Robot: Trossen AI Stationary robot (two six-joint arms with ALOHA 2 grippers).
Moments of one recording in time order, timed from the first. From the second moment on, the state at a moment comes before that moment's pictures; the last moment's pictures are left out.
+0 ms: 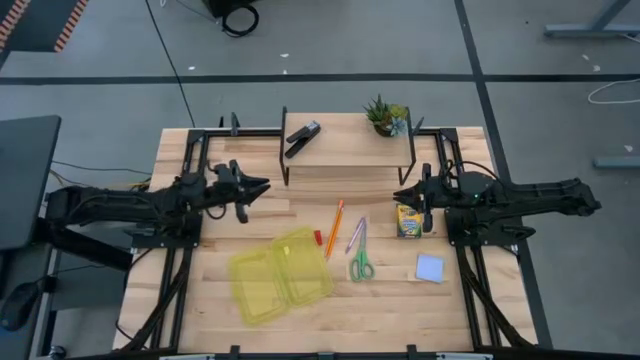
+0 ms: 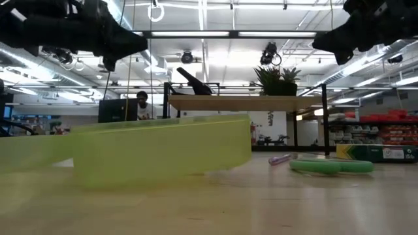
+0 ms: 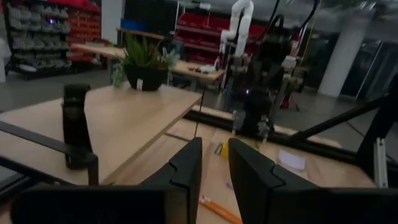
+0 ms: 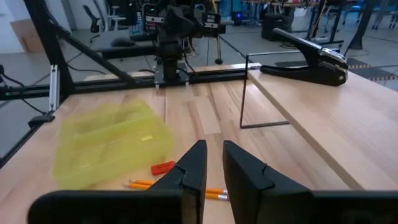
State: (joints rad) left arm 0.15 0.74 0.23 0.53 -0.13 -0.18; right arm 0.00 0.39 0.32 -0.09 0.13 0.06
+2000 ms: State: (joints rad) left arm 0.03 2.01 1.63 -0.80 0.10 -0.04; right arm 0.00 0.55 0.32 -0.01 0.18 0.26
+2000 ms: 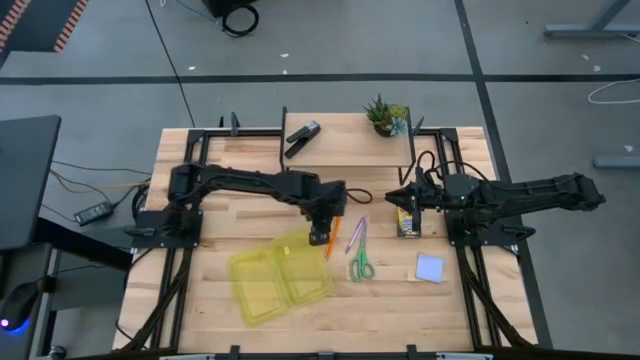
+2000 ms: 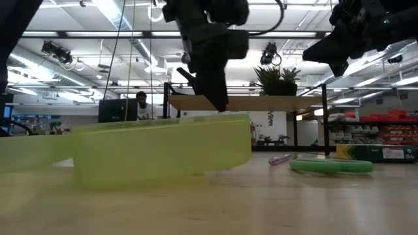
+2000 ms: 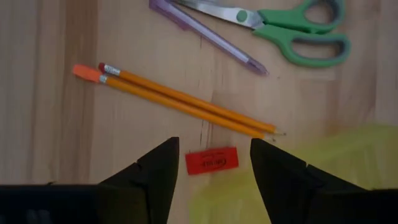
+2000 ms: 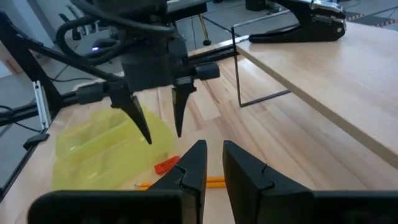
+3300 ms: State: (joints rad) left arm -0.01 2.15 1.71 -1.05 0.10 -0.12; right arm 0.00 0.55 0.32 -0.06 0.17 0.27
